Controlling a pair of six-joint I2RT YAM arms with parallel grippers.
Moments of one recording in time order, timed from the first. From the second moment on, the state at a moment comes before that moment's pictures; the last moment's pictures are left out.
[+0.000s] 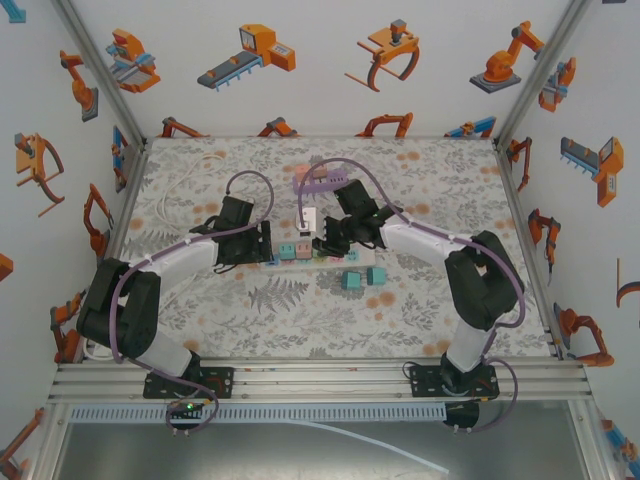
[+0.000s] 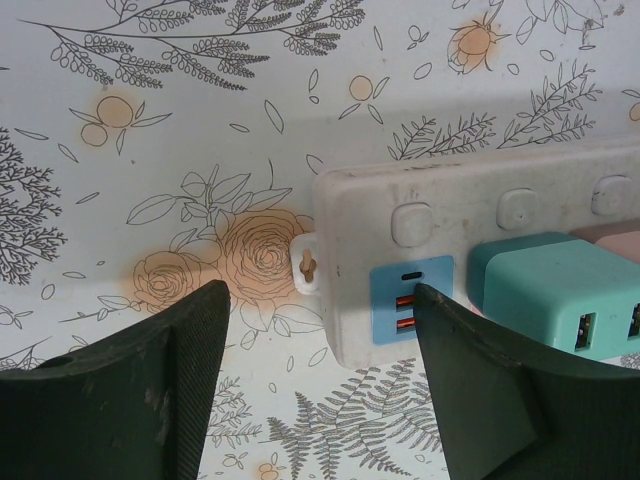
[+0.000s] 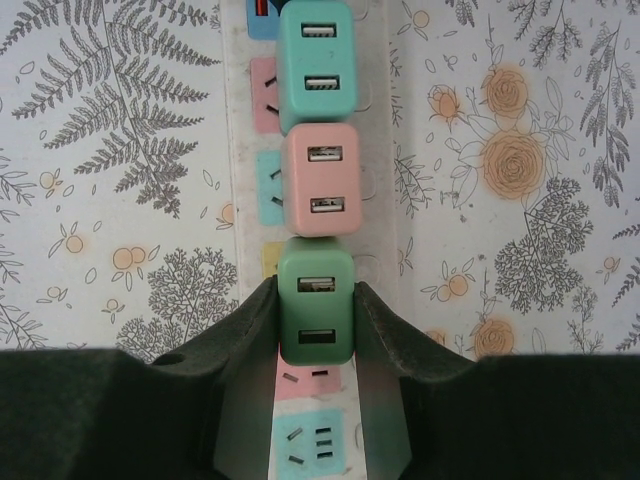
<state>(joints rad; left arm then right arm) -0.46 1.53 0.84 -0.28 -0.04 -0.39 0.66 1.76 1.19 -0.31 -0.56 -0.82</state>
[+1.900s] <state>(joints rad) -0.80 0.82 0.77 -0.52 0.44 0.27 0.89 1.49 0.54 0.35 0.20 0.98</state>
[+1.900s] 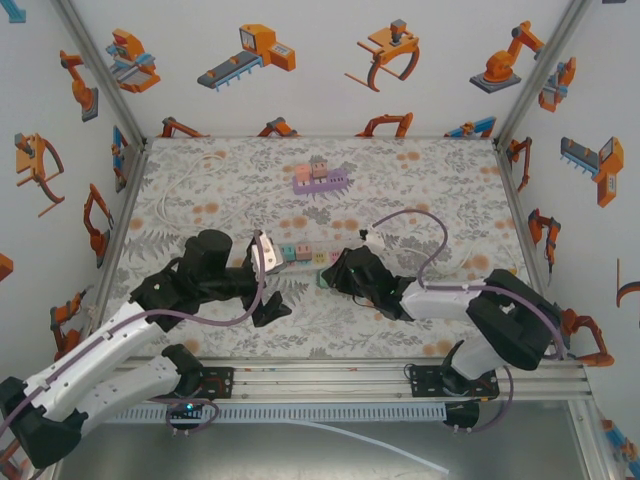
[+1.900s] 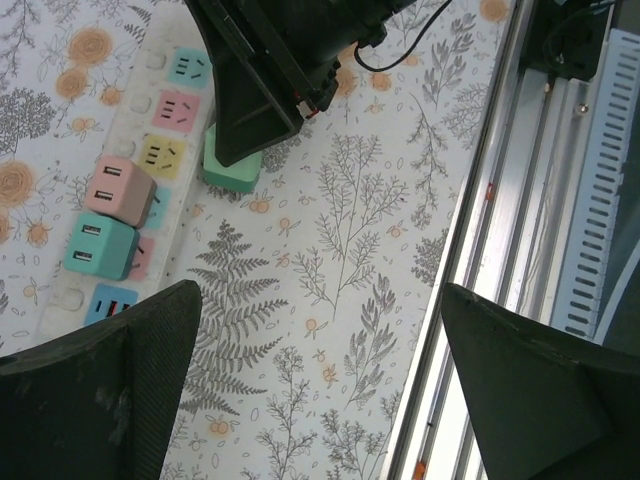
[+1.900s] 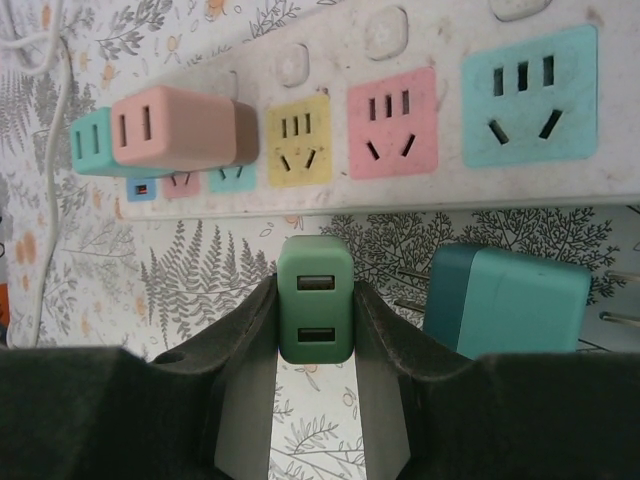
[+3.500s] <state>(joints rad) -0.66 0.94 0.77 -0.45 0.05 -0.15 0.86 1.23 0.57 0.30 0.14 0.19</state>
